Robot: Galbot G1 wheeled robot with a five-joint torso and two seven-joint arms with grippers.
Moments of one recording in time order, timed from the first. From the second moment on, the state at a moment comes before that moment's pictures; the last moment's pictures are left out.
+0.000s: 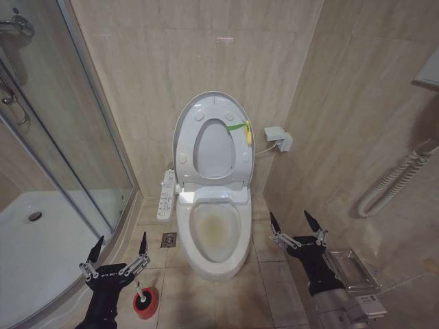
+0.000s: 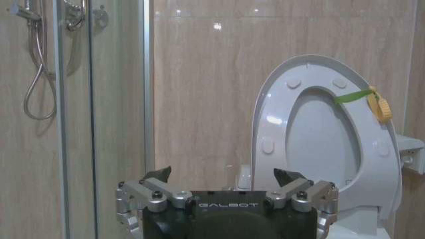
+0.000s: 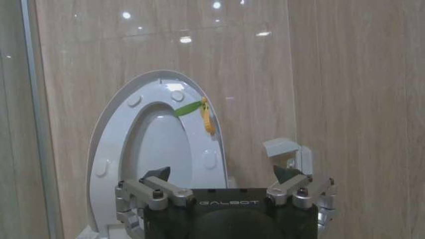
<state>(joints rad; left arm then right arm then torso) 1.97 -1.38 -0.52 -2.50 -0.10 -0.11 -0.23 -1.78 1.42 0.57 2.45 0.22 0.01 0.02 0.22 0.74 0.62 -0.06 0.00</state>
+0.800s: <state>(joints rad) 1.97 -1.38 -0.52 -2.50 -0.10 -0.11 -0.23 -1.78 1.42 0.57 2.45 0.22 0.01 0.02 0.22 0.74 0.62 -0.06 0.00</state>
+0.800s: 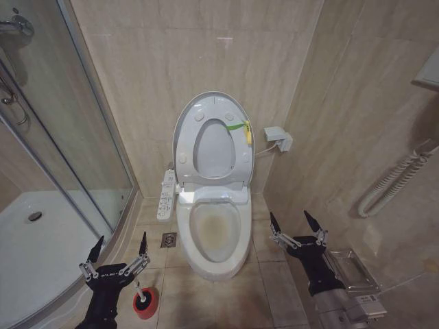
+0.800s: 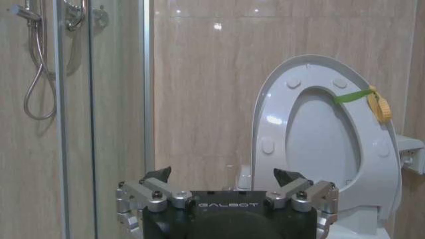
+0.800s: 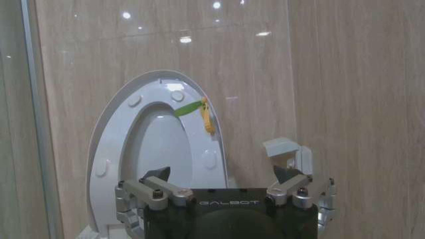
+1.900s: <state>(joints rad) 1.97 -1.38 -0.52 -2.50 -0.10 -0.11 -0.23 -1.78 1.42 0.57 2.45 0.22 0.01 0.02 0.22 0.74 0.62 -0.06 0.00</state>
